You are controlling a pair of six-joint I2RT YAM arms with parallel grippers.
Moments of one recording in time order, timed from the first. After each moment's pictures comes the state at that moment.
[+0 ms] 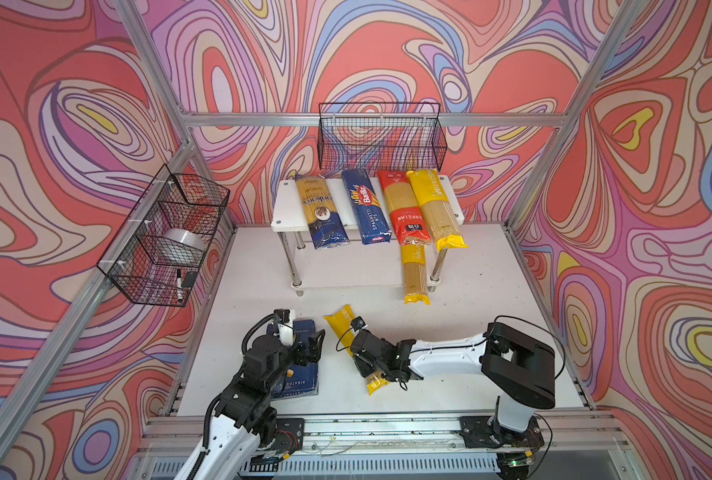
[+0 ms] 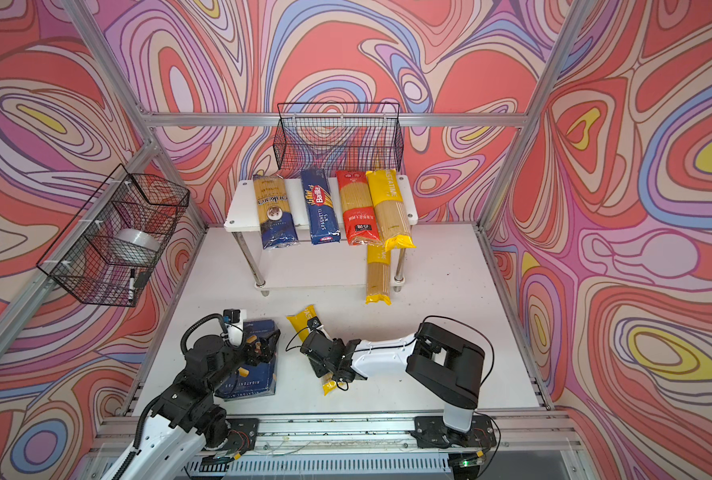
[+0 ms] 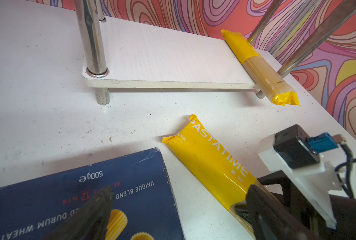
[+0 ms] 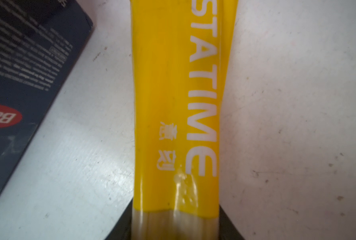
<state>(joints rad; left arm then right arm) -0.38 0.36 0.23 -0.28 0.05 -0.34 1.14 1.79 0.91 -0.10 0.25 0.54</state>
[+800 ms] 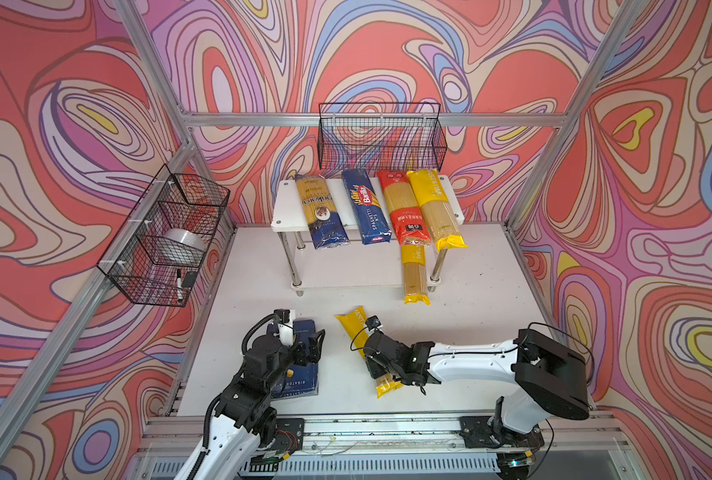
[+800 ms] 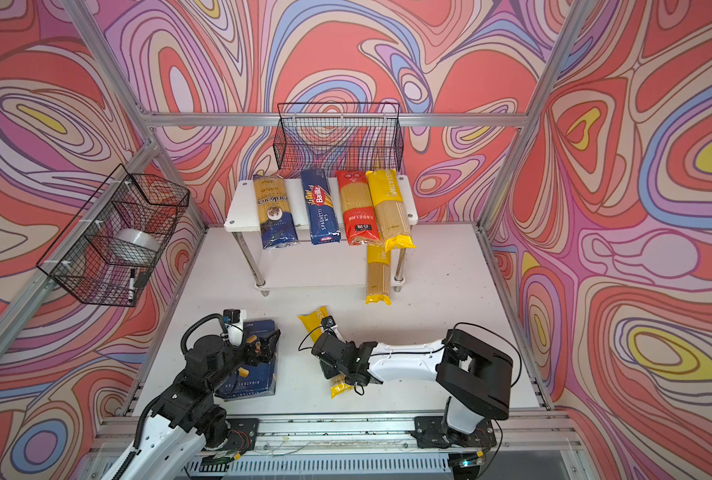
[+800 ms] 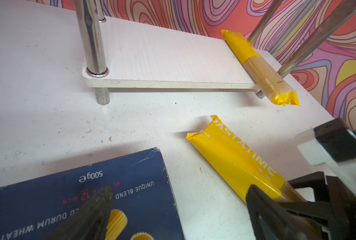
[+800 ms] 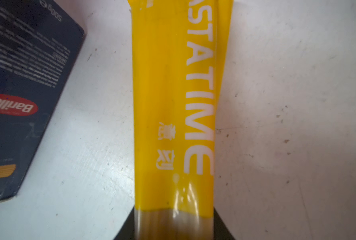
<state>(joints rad) -0.38 0.36 0.23 -0.28 0.05 -0.34 1.14 1.60 0.82 -0.17 0.27 0.65</state>
